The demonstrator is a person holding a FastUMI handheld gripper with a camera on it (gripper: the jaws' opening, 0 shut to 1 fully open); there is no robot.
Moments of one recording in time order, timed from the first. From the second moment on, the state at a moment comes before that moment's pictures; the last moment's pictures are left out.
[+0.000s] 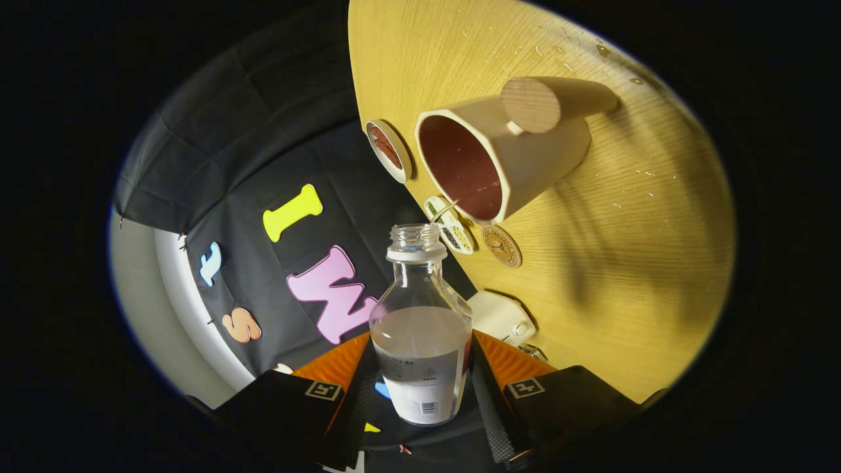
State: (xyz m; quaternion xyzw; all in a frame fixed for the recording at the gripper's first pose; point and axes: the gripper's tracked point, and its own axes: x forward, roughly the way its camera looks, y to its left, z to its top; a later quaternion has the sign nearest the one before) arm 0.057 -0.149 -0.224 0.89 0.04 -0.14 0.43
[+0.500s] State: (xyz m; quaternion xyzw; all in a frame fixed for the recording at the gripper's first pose) arm 0.061 -0.156 -0.219 0.90 0.03 -0.14 0.42
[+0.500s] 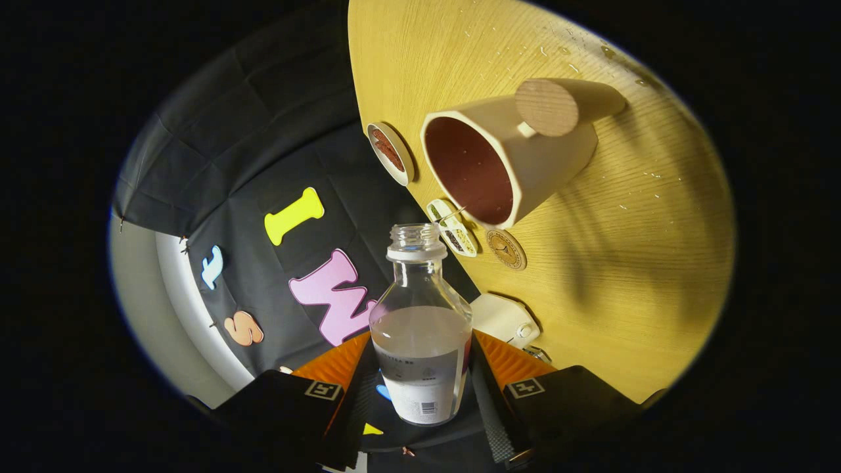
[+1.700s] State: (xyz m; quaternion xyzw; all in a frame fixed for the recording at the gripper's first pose) arm 0.071 -0.176 -0.203 0.93 0.01 -0.16 0.32
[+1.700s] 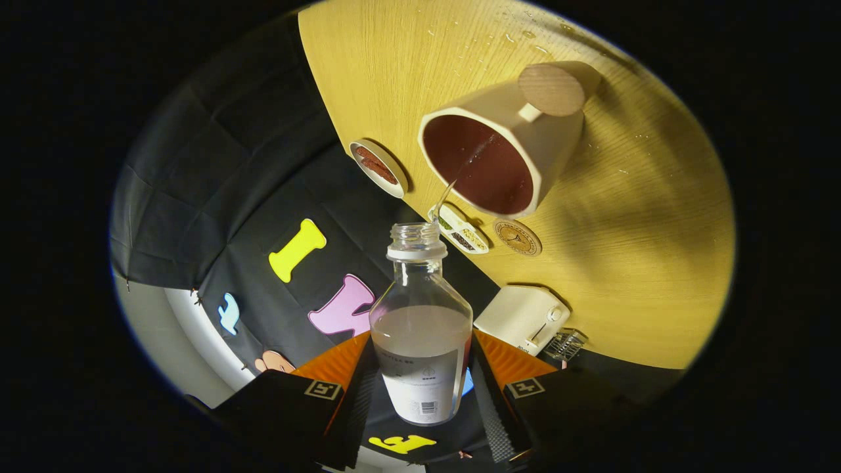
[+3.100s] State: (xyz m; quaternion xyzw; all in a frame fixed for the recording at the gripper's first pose) arm 0.069 -0.147 -0.241 0.80 0.12 -0.19 0.56
